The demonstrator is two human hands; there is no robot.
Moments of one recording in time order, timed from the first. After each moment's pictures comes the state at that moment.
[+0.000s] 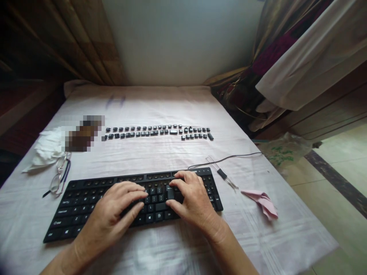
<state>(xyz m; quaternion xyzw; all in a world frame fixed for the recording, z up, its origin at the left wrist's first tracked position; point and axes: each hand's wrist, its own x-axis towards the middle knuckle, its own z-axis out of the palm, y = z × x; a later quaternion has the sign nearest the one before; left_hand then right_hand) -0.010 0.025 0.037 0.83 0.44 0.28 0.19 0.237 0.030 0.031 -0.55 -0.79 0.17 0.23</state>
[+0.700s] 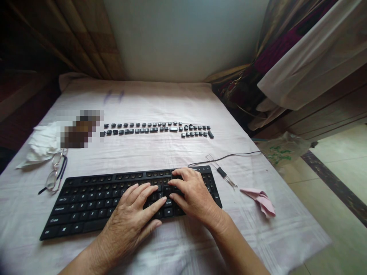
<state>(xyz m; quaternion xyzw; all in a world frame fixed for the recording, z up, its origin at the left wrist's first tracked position) 0.014 0.007 0.011 0.89 0.39 0.22 0.05 0.246 0.039 0.028 -0.49 -0.84 0.16 0.19</state>
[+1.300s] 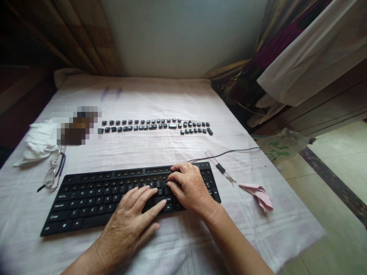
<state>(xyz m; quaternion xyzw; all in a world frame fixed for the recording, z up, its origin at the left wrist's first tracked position) 0.016 -0.009 -0.003 0.88 0.39 0.27 0.06 0.238 0.045 0.026 -0.52 -0.82 0.15 0.21</state>
